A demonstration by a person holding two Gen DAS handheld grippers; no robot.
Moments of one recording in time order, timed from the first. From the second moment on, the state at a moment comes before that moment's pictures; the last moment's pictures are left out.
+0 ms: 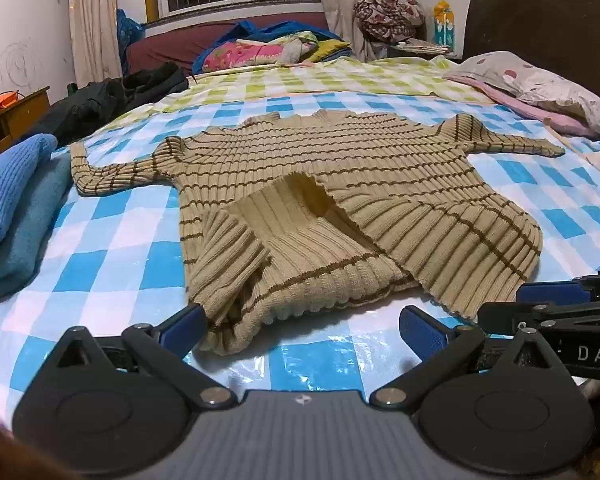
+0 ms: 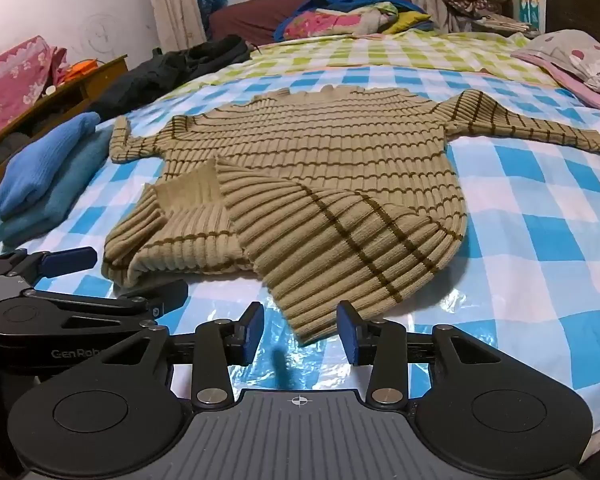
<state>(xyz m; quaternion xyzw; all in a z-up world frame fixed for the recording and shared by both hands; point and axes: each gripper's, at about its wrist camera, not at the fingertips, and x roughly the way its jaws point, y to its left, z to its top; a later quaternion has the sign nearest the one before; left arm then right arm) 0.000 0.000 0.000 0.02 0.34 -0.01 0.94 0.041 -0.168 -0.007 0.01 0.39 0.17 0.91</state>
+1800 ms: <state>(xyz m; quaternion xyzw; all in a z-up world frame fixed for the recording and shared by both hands) 0.023 0.004 0.000 0.00 0.43 -0.02 0.90 0.058 -0.159 -0.001 -0.01 0.43 0.15 0.89</state>
